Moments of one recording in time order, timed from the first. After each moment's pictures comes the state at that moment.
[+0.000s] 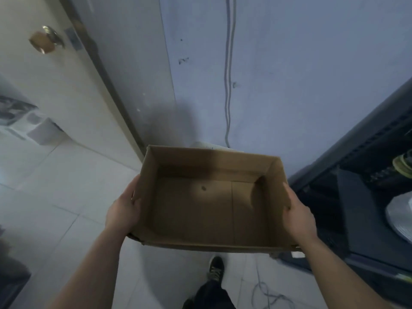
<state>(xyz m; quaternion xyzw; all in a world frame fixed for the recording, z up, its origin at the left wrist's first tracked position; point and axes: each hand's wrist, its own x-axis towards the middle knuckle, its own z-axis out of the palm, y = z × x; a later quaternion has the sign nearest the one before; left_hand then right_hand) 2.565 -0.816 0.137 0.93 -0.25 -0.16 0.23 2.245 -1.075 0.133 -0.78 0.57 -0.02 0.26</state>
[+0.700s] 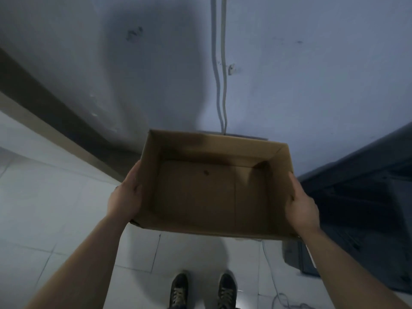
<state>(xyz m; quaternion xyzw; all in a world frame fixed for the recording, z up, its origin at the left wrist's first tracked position) 2.718 -1.027 0.014 0.91 -0.32 -0.19 0.19 2.367 -1.224 0.005 -0.73 0.63 -0.03 0.28</state>
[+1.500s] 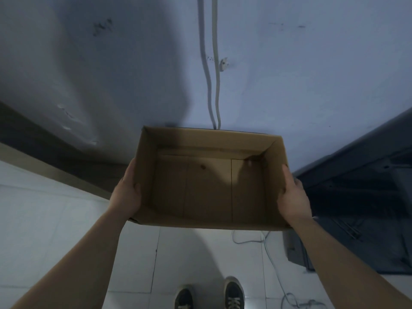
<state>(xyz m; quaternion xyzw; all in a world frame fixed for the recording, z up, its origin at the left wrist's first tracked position) 2.769 -1.088 -0.046 0.87 -0.38 -0.24 0.21 2.401 -1.250 -0.051 -0.71 0.66 -0.05 0.25</state>
